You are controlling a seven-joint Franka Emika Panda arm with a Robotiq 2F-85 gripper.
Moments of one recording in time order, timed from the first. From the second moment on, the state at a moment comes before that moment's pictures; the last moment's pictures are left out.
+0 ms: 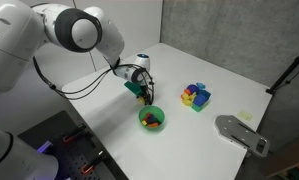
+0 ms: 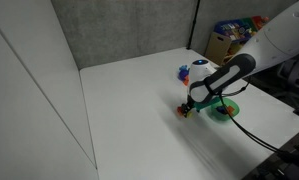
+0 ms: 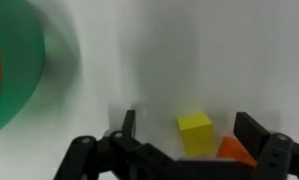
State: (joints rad) arm 0.16 0.96 -0.05 -1.70 -0.01 2.54 0.26
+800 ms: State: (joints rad) arm 0.18 0.98 -0.06 -1.62 -0.01 2.51 0.27
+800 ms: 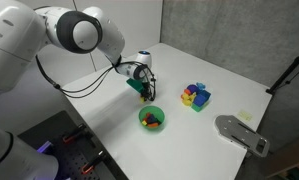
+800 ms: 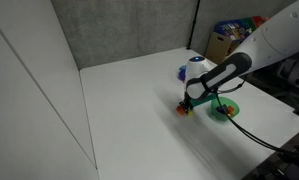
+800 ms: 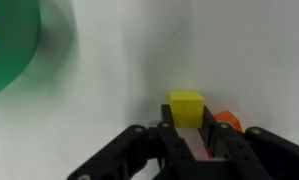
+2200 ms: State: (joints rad) arm 0.12 0.71 -0.14 -1.65 -0.01 2.18 0.27
